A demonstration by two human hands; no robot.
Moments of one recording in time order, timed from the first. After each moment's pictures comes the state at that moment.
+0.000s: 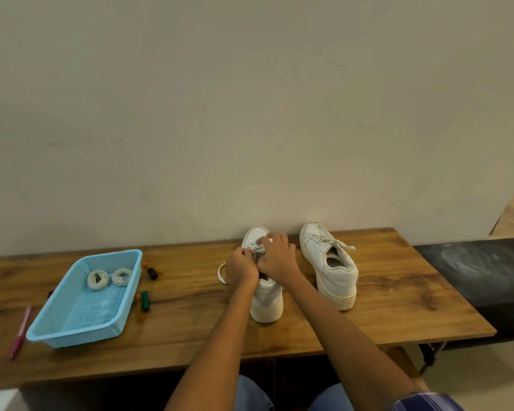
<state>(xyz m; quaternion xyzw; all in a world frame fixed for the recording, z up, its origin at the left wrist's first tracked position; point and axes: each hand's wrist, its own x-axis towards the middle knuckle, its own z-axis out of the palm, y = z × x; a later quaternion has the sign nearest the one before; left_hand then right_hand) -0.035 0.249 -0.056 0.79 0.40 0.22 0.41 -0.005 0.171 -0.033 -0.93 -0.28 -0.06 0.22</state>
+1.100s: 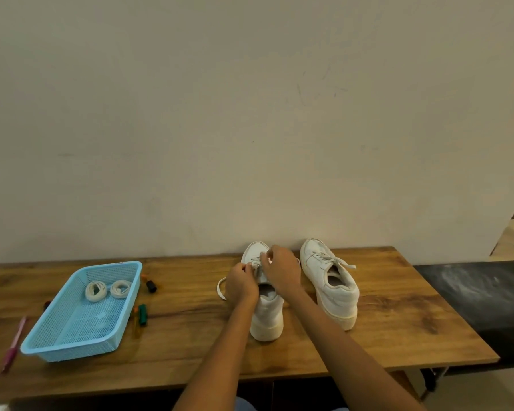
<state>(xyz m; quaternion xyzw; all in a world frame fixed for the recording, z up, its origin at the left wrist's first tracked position) -0.039 0.248 -0.054 0.79 0.38 0.23 0.42 -0.002 0.175 -0.025 -0.91 -0.19 -0.10 0.34</state>
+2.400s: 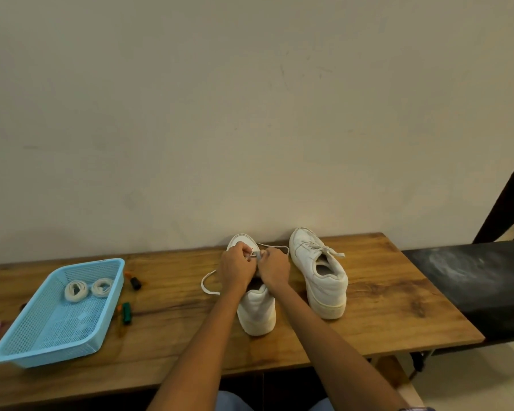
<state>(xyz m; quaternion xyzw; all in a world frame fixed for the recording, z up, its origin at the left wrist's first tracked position) -0.023 0.251 -0.046 0.89 0.24 0.24 0.31 0.010 0.176 -0.045 -0.92 -0.04 -0.01 0.40</state>
